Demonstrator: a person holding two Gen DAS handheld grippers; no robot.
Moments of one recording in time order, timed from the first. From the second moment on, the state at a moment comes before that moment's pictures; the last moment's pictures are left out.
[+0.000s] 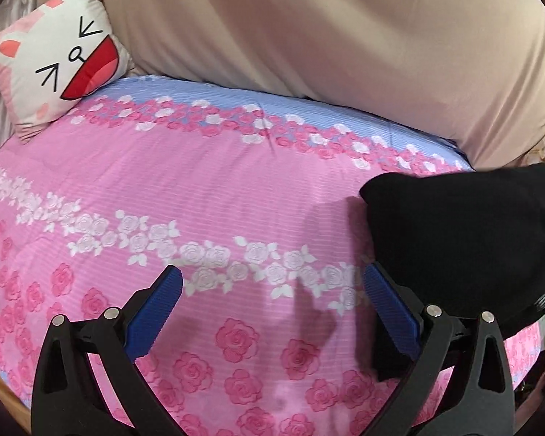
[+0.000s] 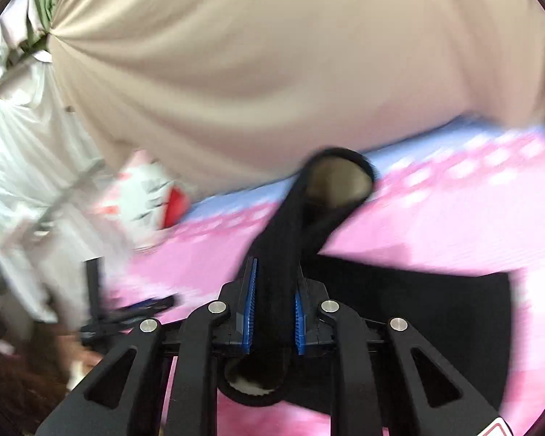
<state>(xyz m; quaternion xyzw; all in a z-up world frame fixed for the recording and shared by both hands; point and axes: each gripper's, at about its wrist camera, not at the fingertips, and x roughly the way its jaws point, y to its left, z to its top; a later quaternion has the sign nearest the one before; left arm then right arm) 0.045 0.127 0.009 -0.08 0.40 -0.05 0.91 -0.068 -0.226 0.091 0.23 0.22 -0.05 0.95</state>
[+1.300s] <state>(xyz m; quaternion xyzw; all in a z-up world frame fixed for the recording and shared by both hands) 0.055 -0.010 -0.030 0.05 0.46 -0.10 0.88 -0.149 -0.279 0.036 0.24 0.24 -0.15 0.93</state>
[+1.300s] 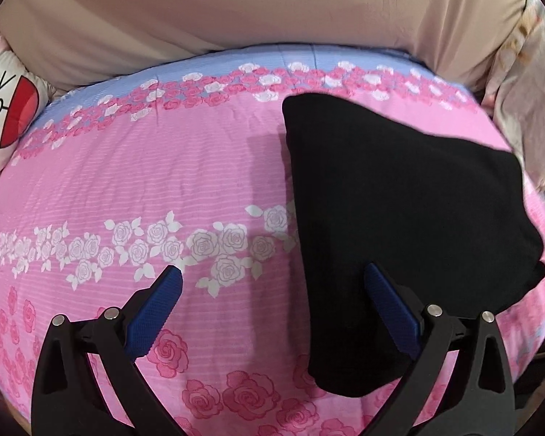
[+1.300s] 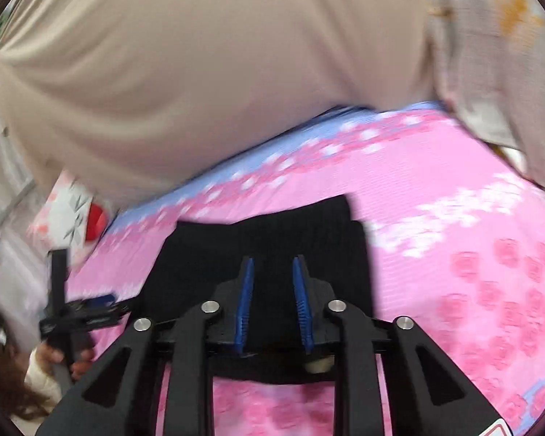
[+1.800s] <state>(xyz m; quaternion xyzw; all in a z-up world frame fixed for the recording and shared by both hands) 0.084 0.017 -0.054 -0.10 0.50 -0.17 0.84 -0.173 -0.328 -0.011 0.33 0.28 -0.21 0.88</state>
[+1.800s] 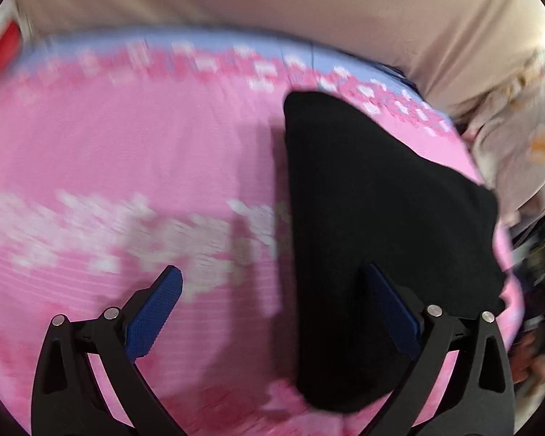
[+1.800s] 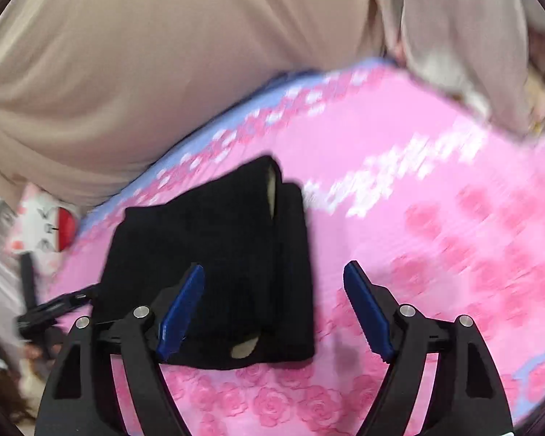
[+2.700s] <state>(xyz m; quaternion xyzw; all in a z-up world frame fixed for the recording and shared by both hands) 0.063 0.071 0.021 -0.06 0.41 -0.11 0.90 -0.082 -0.239 0.059 0.19 0.24 -0.19 0.93</state>
